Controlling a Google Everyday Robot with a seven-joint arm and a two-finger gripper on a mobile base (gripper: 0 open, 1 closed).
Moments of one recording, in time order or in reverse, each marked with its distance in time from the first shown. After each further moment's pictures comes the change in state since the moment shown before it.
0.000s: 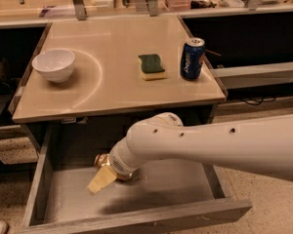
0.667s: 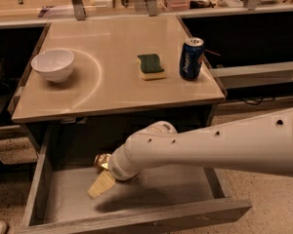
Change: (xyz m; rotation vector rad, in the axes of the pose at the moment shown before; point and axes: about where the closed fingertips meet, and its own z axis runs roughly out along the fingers) arm 0.012 -0.002 0.034 0.001 0.002 -0.002
